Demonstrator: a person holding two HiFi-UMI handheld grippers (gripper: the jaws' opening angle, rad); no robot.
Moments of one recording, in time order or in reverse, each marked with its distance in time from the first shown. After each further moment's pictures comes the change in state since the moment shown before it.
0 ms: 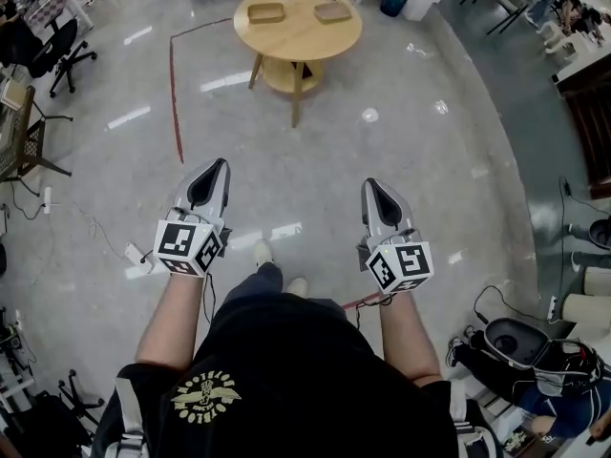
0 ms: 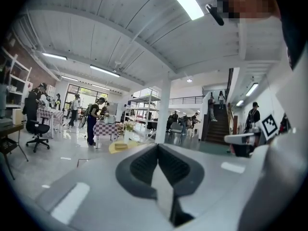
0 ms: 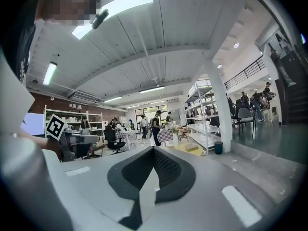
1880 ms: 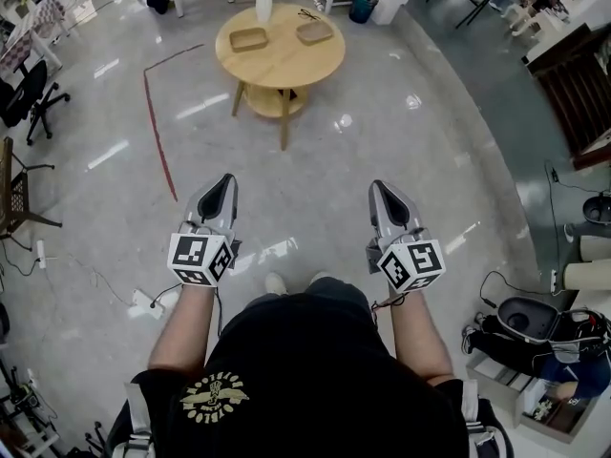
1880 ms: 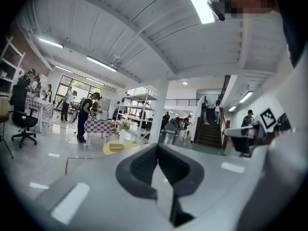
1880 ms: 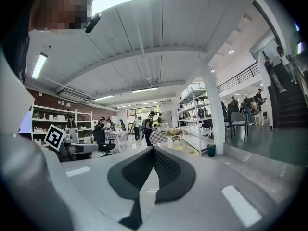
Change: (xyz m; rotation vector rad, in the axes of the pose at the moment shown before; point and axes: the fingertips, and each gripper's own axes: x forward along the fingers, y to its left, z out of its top) left arm 0.062 0.098 0.001 -0.046 0.004 -0.117; right arm 0.088 0.027 0.030 -0.001 -0.009 -0.119
